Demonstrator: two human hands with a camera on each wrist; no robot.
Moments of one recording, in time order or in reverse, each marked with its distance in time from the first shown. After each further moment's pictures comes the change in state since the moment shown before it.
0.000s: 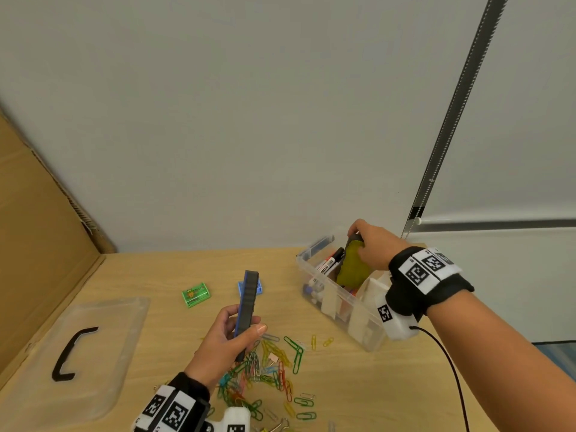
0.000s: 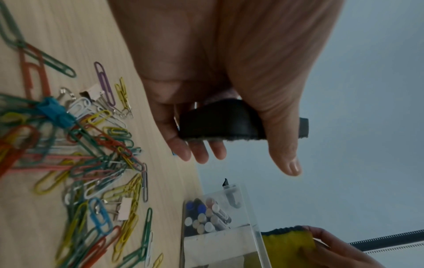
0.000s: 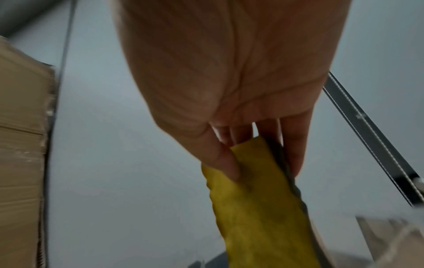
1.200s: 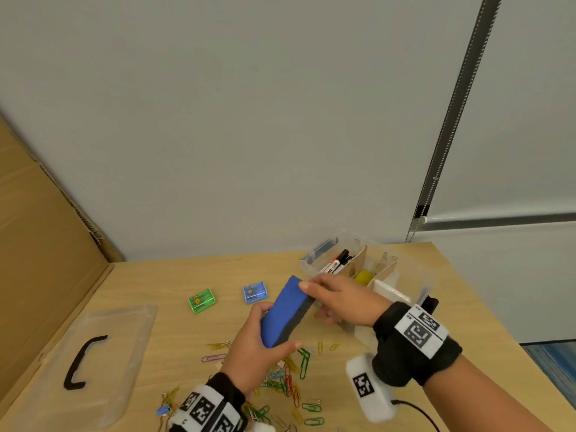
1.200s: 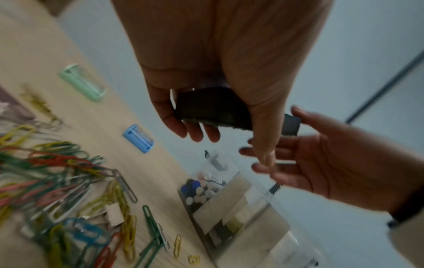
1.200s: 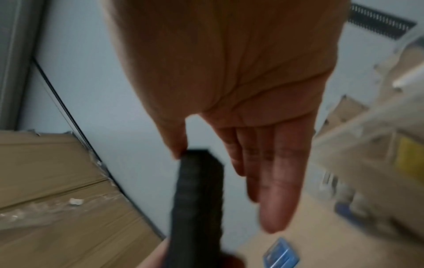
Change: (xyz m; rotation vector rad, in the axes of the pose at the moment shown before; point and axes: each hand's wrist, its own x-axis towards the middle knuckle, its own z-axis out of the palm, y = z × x) left_hand -0.004 0.012 0.035 0.405 -0.055 0.196; right_hand -0.051 -0.035 0.064 0.569 -0.281 -0.135
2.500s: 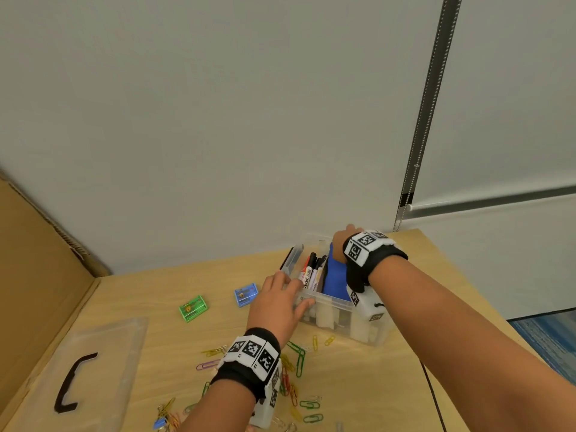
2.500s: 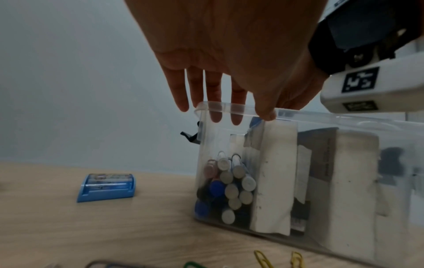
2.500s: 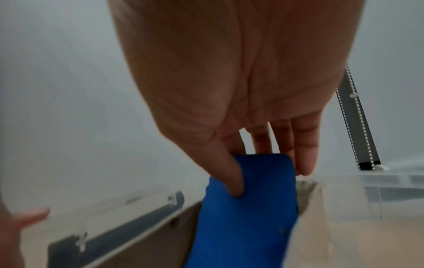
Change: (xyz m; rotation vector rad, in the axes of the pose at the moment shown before) left_hand 0.074 0.010 0.036 0.915 0.087 0.361; right_hand 0.154 0.071 -0.086 -0.962 0.118 0.478
